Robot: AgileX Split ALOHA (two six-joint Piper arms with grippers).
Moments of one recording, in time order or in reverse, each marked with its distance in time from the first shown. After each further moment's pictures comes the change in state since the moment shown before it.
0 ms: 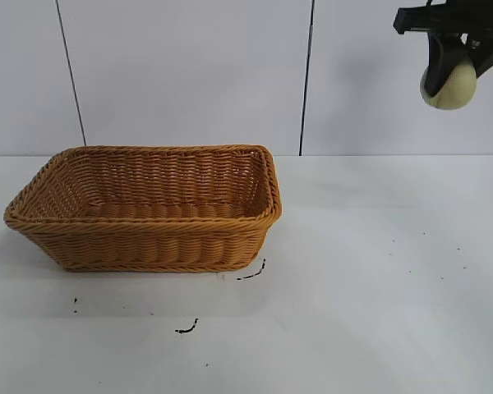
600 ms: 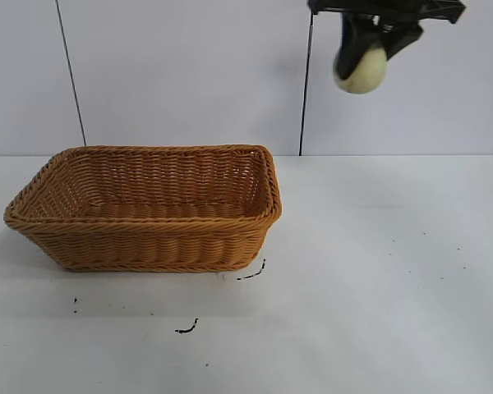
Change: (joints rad) left arm 0.000 0.000 0.000 0.000 0.000 0.000; right arm 0.293 0.000 -0.004 0.029 -0.116 0.000
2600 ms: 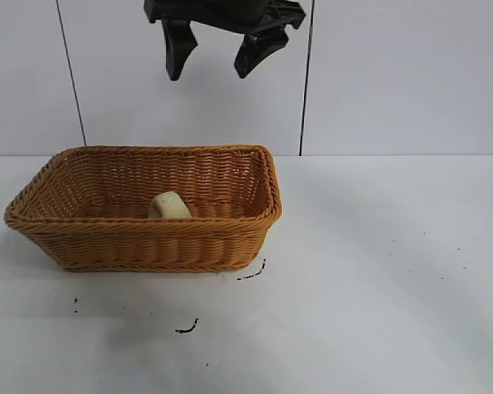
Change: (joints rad) left arm 0.000 0.000 0.000 0.000 0.000 0.000; right arm 0.159 0.173 -0.219 -0.071 -0.053 0.072
